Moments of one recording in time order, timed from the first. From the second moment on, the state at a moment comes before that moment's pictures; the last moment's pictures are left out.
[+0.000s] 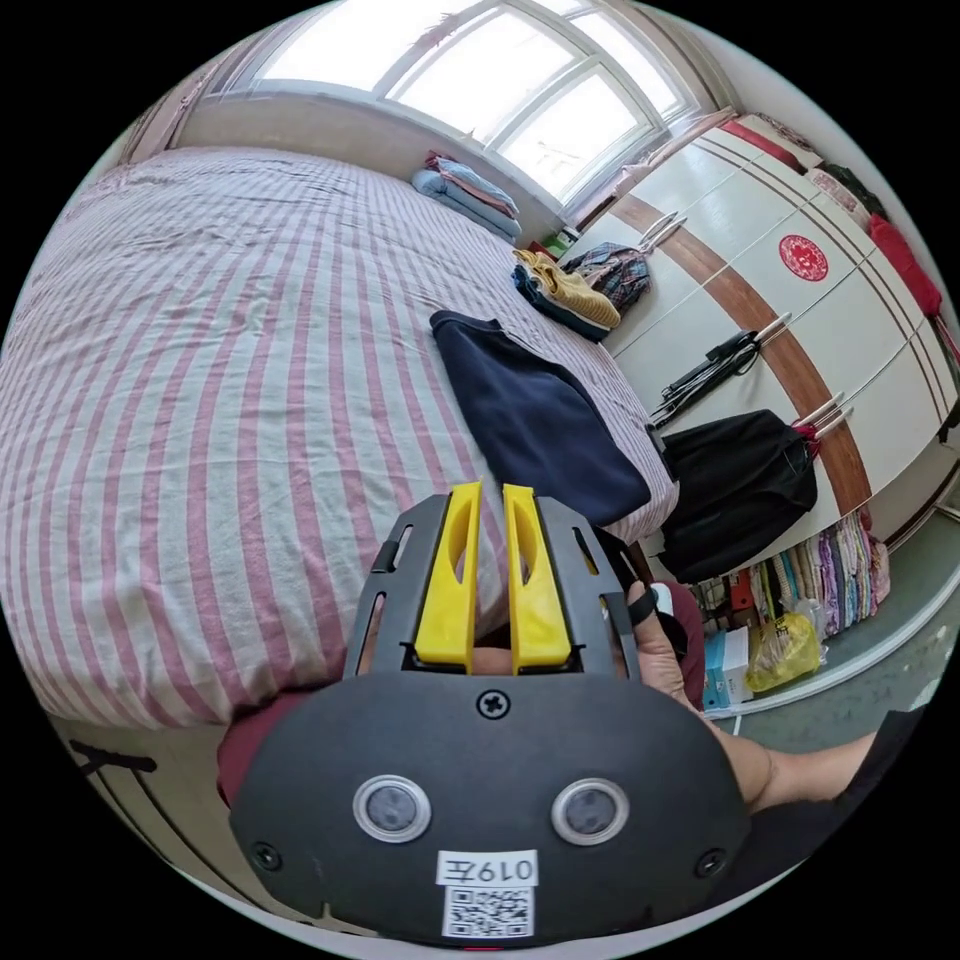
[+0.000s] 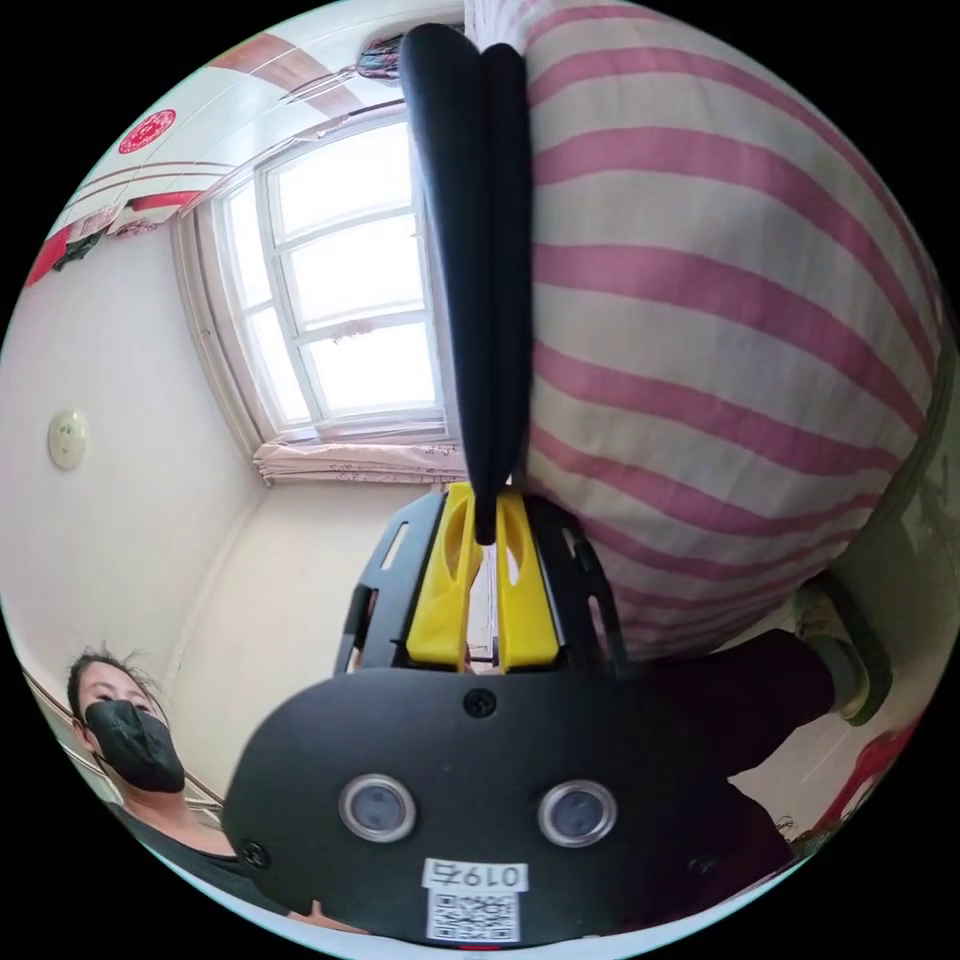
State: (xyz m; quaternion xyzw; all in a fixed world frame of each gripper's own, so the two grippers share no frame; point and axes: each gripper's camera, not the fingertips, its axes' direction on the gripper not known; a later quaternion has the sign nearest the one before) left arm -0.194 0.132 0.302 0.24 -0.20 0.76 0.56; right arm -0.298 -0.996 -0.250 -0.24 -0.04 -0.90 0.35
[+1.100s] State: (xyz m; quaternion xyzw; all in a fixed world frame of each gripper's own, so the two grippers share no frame) left arm 0.012 -0.001 0.348 -0.02 -0.05 0.63 0.78; right arm -0.251 -0.927 -0.361 -0.29 0.07 -0.90 0.33
